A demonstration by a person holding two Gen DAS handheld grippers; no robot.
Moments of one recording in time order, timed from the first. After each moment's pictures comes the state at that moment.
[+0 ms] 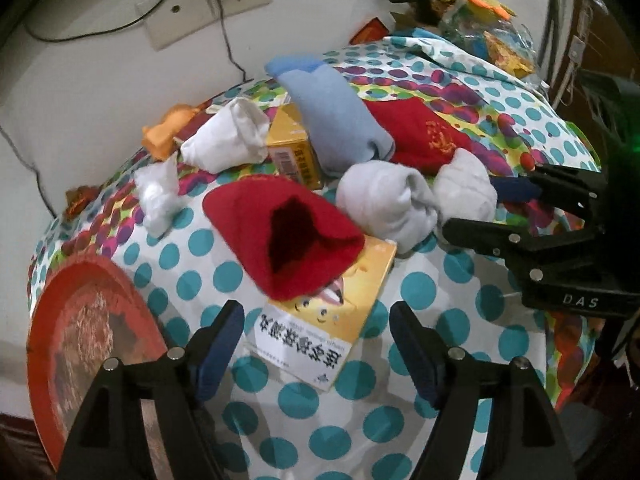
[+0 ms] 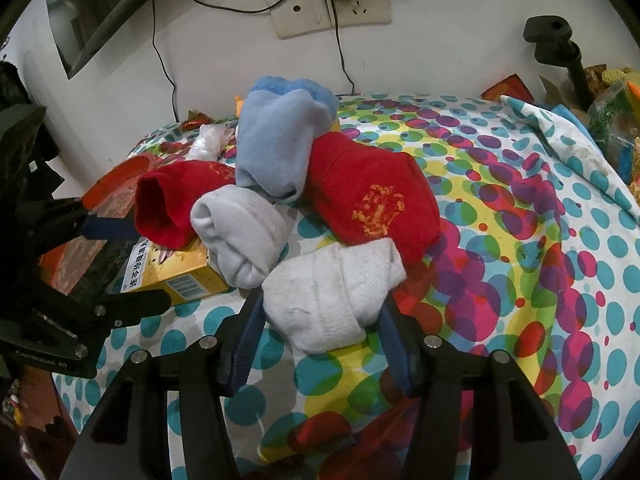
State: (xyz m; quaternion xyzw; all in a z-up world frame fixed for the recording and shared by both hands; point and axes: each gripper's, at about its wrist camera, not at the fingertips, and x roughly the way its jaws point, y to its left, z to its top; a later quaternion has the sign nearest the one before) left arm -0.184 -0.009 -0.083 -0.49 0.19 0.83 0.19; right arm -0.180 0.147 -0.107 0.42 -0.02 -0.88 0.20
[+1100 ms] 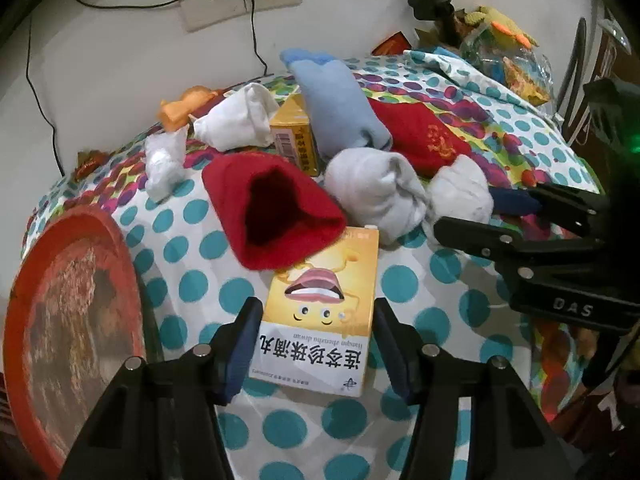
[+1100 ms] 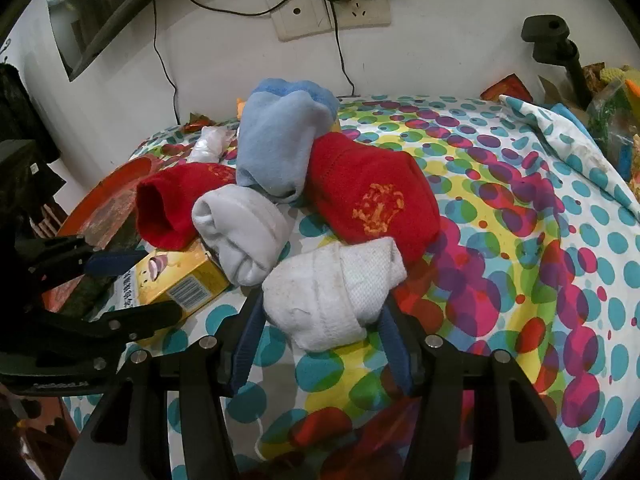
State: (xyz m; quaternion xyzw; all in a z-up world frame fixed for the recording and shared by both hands) left arm -0.156 -0.009 -0.091 -0.48 0.12 0.86 0.15; right arm -0.178 0.148 -0.104 0.42 -0.03 -0.88 0.21
